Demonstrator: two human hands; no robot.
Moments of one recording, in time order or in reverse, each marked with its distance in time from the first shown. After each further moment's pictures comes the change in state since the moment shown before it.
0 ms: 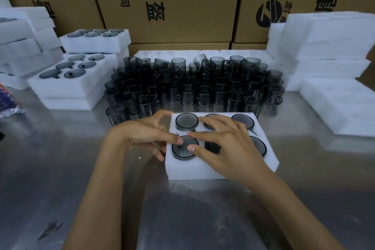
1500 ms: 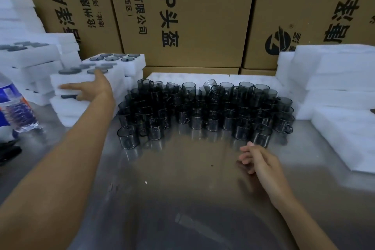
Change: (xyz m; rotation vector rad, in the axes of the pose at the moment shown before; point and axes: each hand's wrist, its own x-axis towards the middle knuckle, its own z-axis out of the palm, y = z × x) left_hand 0.038 0.038 -0.180 -0.864 1.638 0.141; right_hand 0.011 0.081 0.019 0.891 0.318 0.609
